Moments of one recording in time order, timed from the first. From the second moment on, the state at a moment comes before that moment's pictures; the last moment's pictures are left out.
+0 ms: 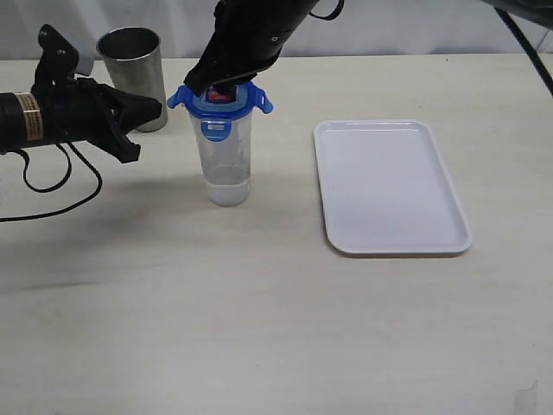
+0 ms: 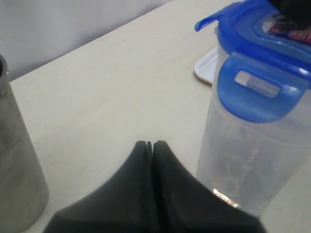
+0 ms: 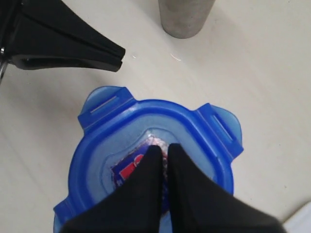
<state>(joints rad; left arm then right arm) -0.02 1.94 -0.89 1.19 -0.85 -0.60 0.58 2.09 -1.91 0.20 0.94 -0.41</state>
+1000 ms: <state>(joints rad) -0.06 2.23 -0.84 1.06 -1.21 -0.21 0.58 2.09 -1.92 0.21 0.96 -0.44</state>
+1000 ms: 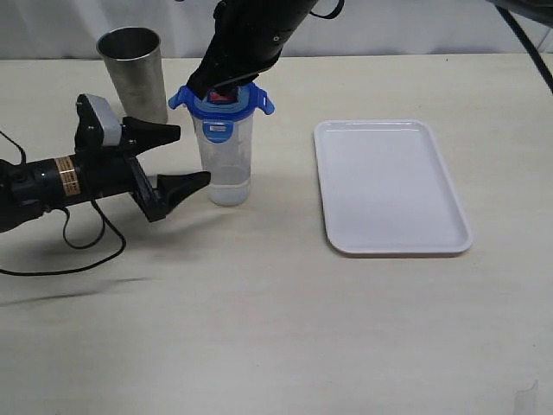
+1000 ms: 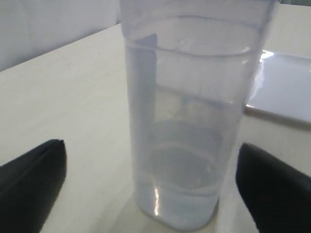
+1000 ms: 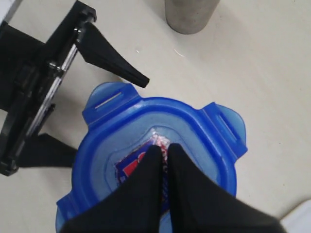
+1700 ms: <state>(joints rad) -0.22 2.33 -0.98 0.91 -1.21 -0.21 0.58 2.08 -1.92 0.21 0.97 -0.43</state>
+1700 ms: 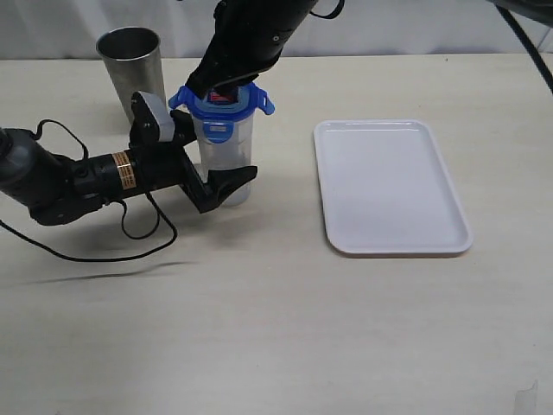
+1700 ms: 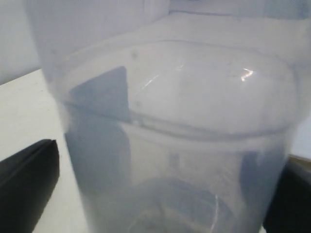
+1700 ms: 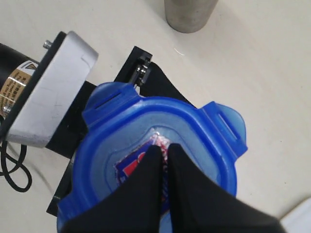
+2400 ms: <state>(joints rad) -0.25 2.33 -0.99 0.86 -1.21 -0.21 0.58 2.08 -1.92 0.21 0.97 -0.41</state>
